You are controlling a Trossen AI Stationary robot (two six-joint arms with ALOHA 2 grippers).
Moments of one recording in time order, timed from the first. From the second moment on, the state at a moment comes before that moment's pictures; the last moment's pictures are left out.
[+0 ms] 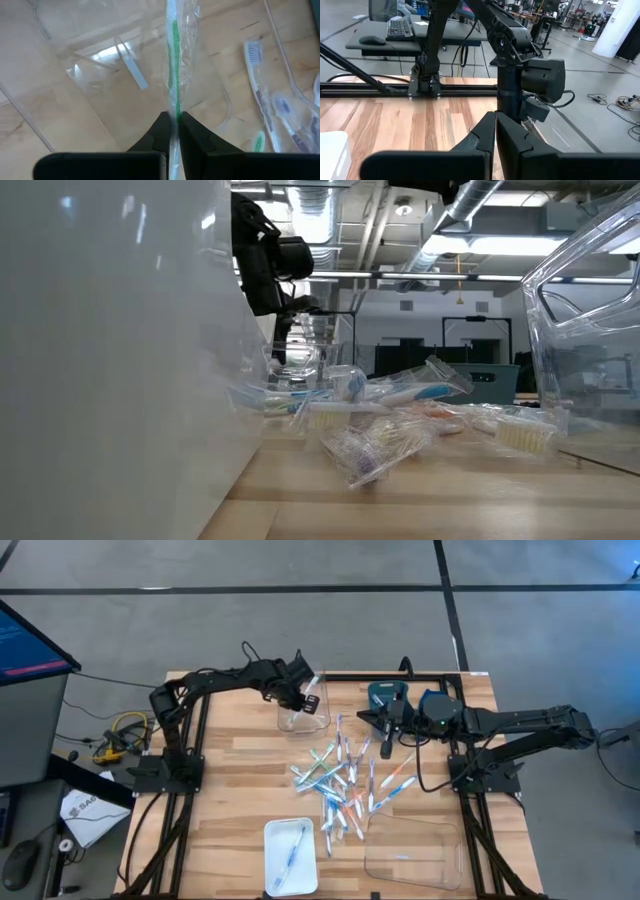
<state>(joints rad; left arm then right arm) 0.51 1.87 1.44 -0.79 0.00 -0.65 0.01 1.06 0.91 -0.01 0.29 -0.11</state>
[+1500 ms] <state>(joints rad) 0.51 1.87 1.38 -0.84 -0.09 -0.75 0.01 1.06 0.91 -0.01 0.29 -0.11</state>
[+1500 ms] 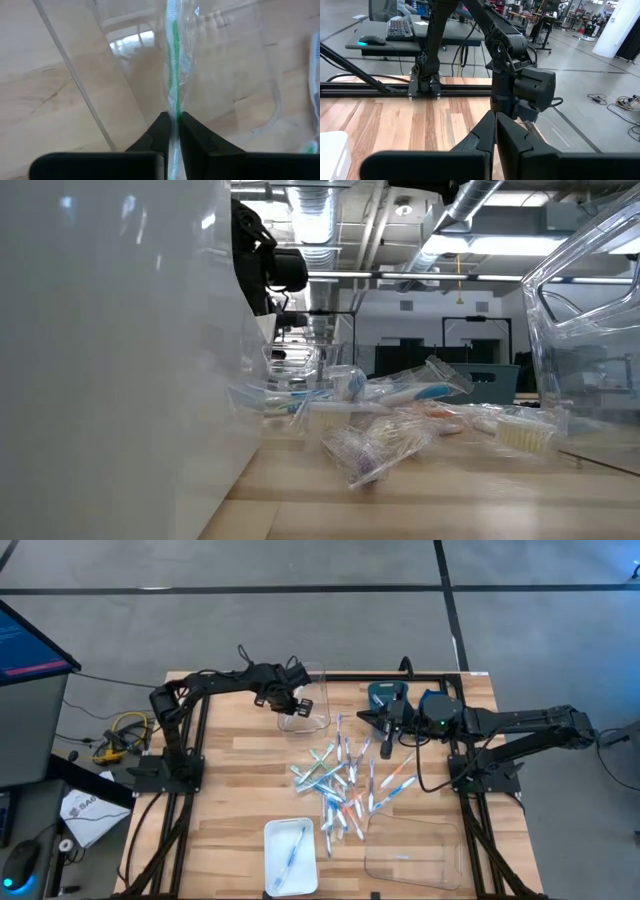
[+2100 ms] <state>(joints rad) 0.48 1.87 1.38 -0.83 -0.09 -0.95 0.01 1.06 0.91 -0.01 0.29 -0.12</state>
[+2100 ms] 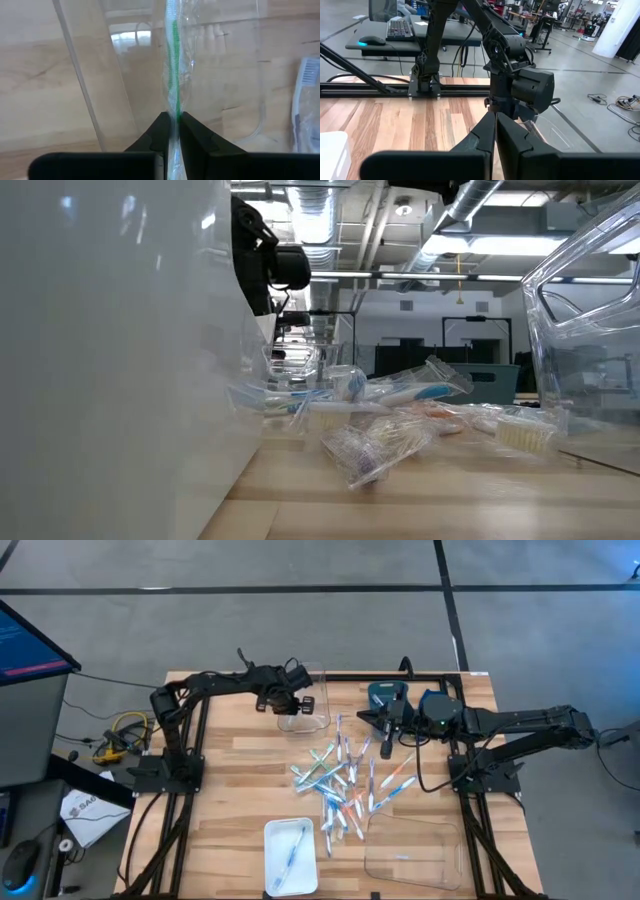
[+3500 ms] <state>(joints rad) 0.42 1.87 1.38 -0.86 -0.05 -1.03 0.01 1.06 0.91 0.01 0.29 -0.19</state>
